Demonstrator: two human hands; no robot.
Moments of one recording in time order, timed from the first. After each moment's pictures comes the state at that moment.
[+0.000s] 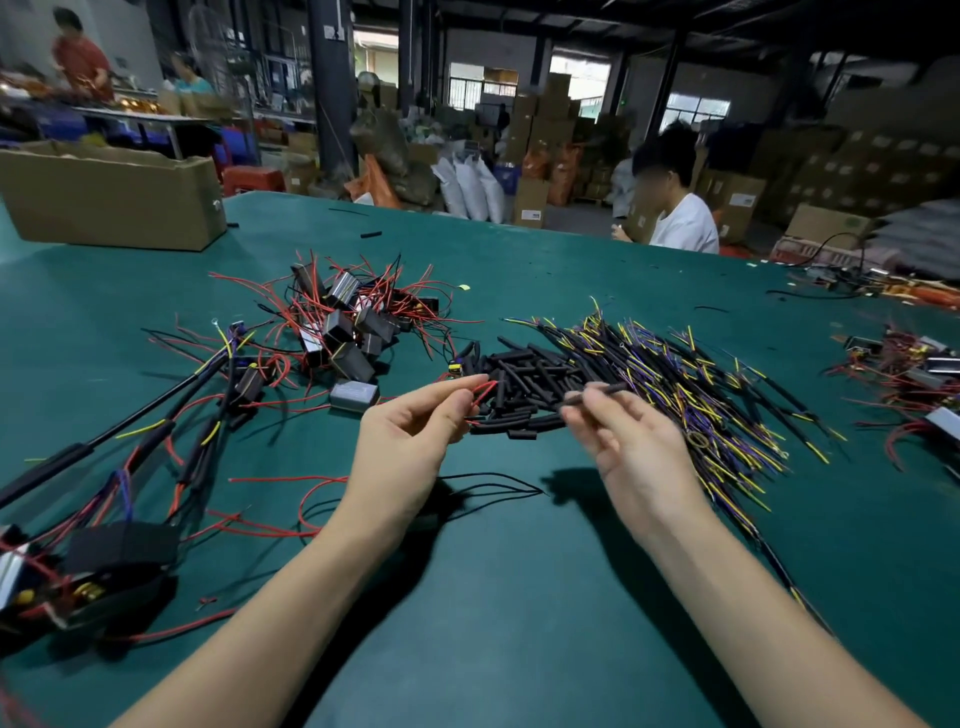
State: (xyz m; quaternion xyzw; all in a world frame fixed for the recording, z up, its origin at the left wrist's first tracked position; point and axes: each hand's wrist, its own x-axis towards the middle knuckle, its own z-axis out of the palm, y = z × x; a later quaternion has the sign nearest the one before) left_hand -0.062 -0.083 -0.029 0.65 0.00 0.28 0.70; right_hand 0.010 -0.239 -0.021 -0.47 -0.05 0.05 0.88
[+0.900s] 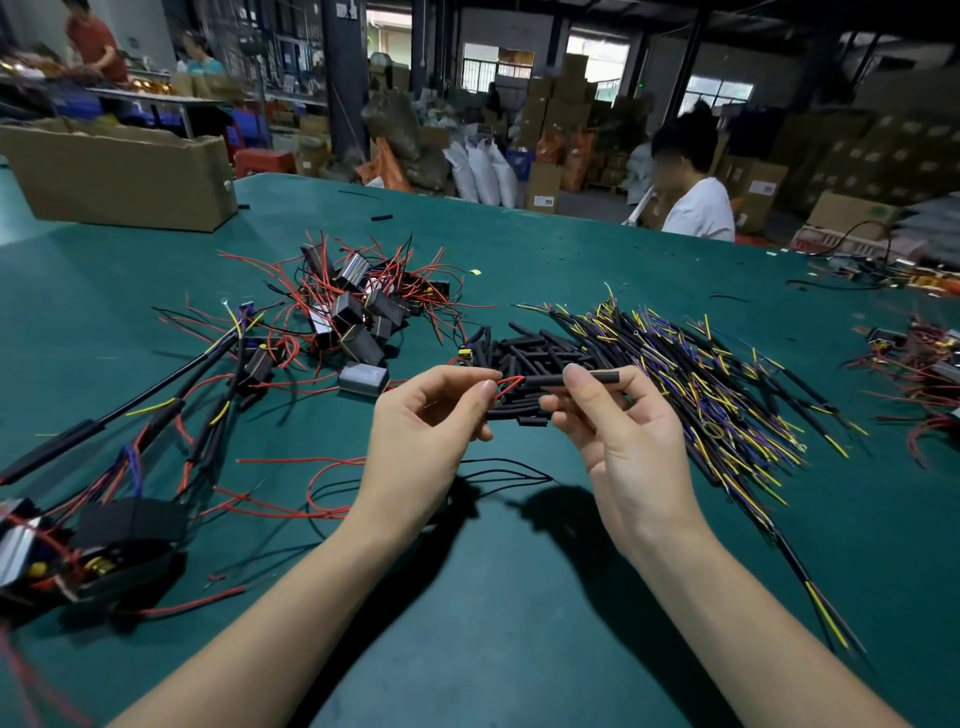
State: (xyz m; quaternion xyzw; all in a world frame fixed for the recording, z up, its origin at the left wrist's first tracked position) left_hand -0.066 -0.089 -0.030 0.67 0.03 0.31 0.67; right_hand -0.020 -0.223 -0.018 -0.50 -0.16 0.01 0.85
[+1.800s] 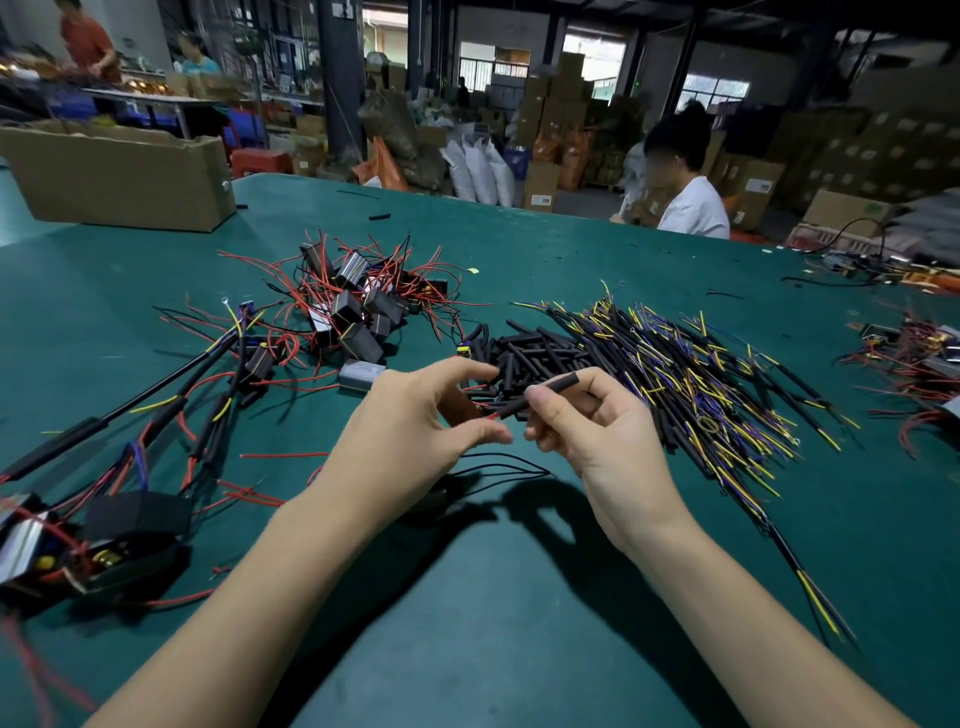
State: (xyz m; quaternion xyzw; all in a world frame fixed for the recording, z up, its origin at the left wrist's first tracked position) left_hand -0.078 -0.067 -0.014 0.87 -0.03 0.27 0.40; right_hand -0.020 -0.224 -0.024 -0.59 -0.23 0.03 0.77
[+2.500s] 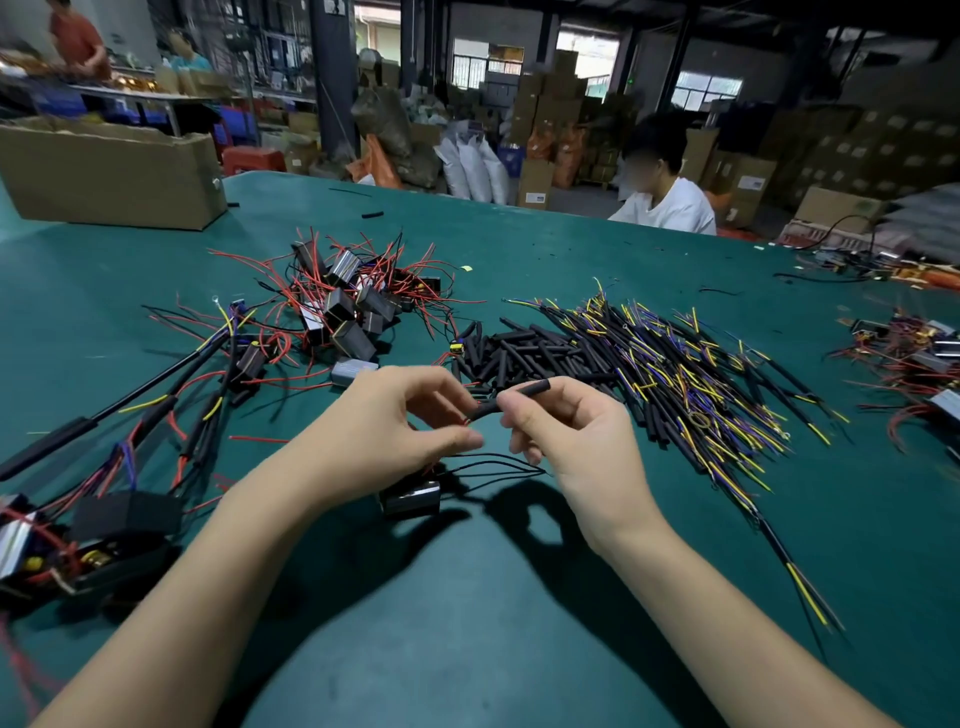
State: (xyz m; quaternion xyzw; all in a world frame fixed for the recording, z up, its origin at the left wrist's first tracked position) left_hand -0.080 -0.050 -0.006 0.89 -0.05 0.13 0.43; right_hand -0.028 -0.216 -0.025 -0.64 -0.23 0.02 0.73
